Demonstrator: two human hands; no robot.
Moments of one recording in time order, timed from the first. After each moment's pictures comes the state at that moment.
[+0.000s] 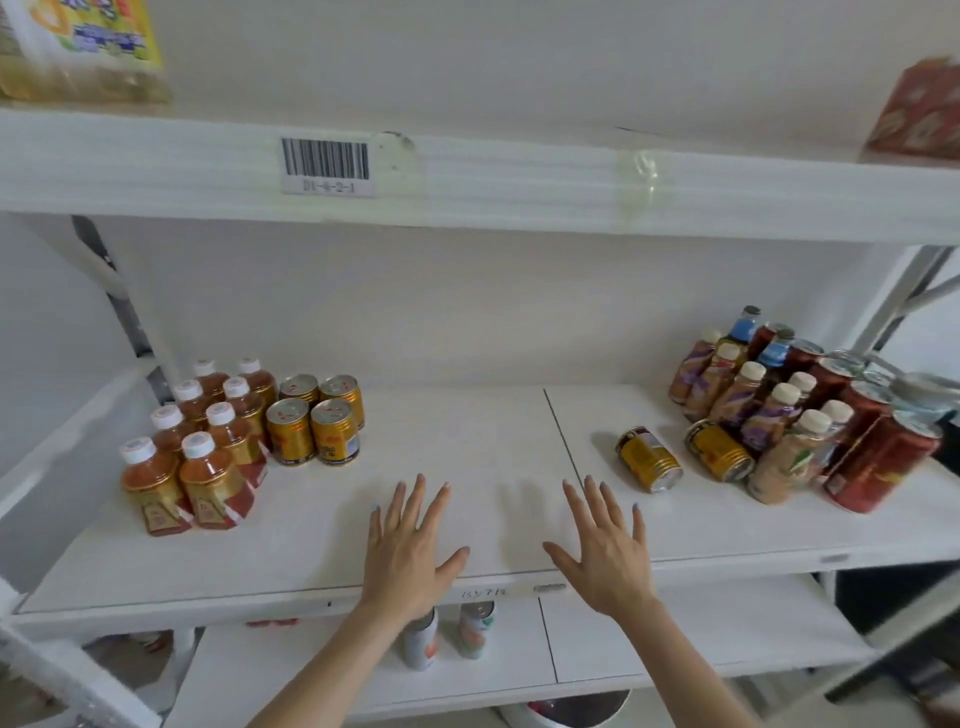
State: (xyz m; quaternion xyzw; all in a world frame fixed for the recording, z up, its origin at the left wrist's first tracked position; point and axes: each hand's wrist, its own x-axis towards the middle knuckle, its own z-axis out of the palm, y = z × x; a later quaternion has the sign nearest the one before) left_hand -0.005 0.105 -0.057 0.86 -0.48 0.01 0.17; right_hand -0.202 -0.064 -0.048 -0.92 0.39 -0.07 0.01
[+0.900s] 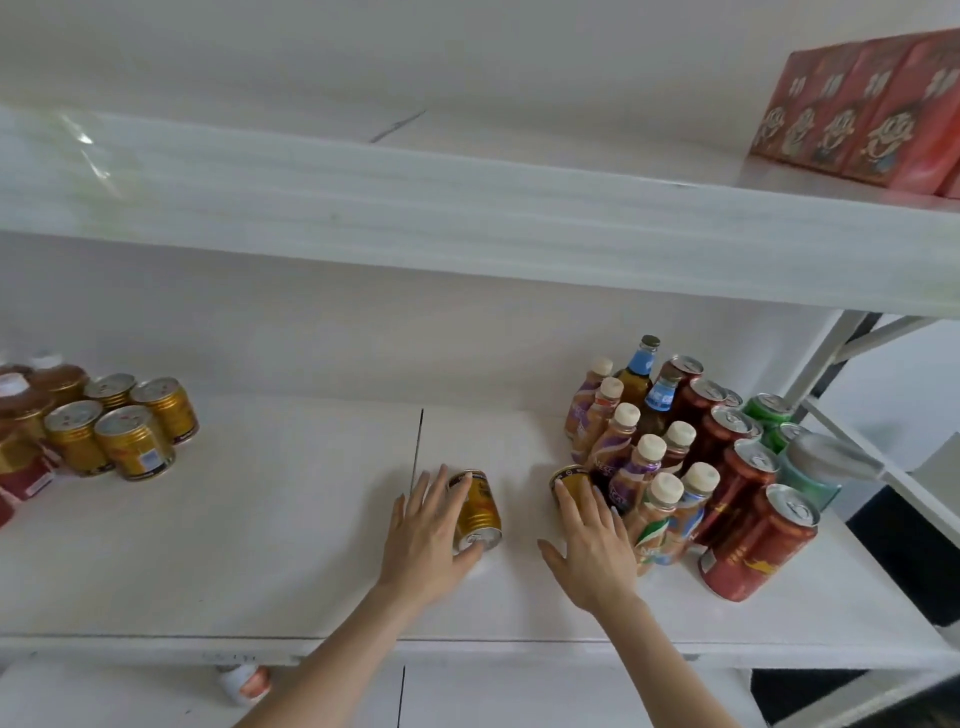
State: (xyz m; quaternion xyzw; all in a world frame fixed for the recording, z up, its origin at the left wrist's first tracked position) left_hand -0.158 -0.160 -0.049 0.85 -0.48 0.00 0.19; right_hand -0.325 -0.312 -0.036 -0.93 0.37 -0.07 0.03
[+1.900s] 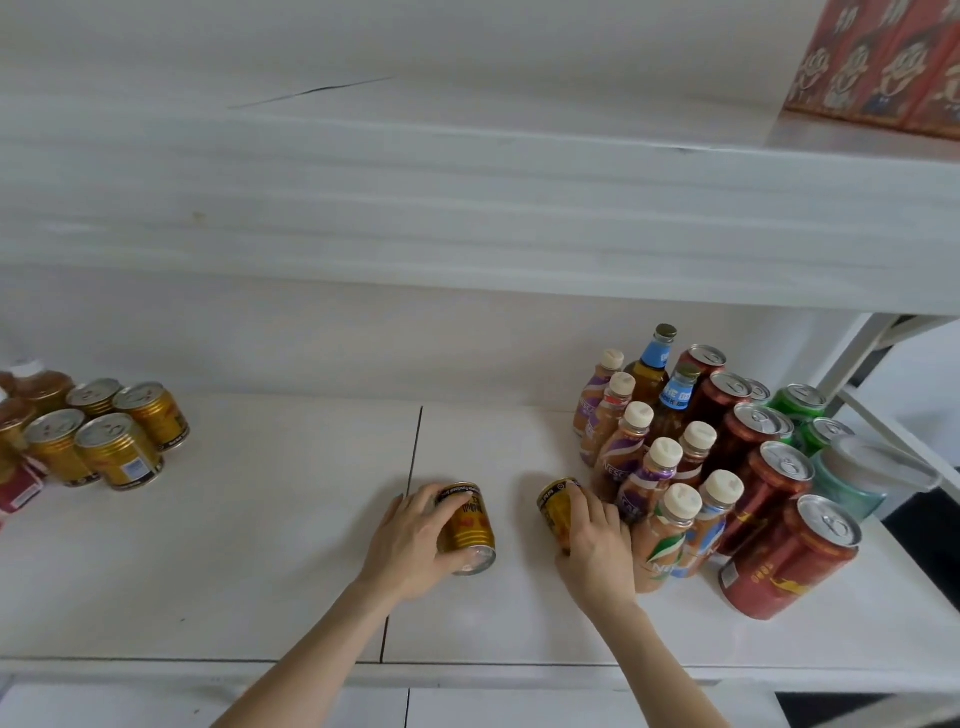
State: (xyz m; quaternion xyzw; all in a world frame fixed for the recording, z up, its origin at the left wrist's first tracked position) left_hand -0.125 -0.175 -0.059 0.83 -0.51 -0.06 0.20; right_hand -0.306 -0.334 -0.052 -0.91 0.40 -0.11 0.06
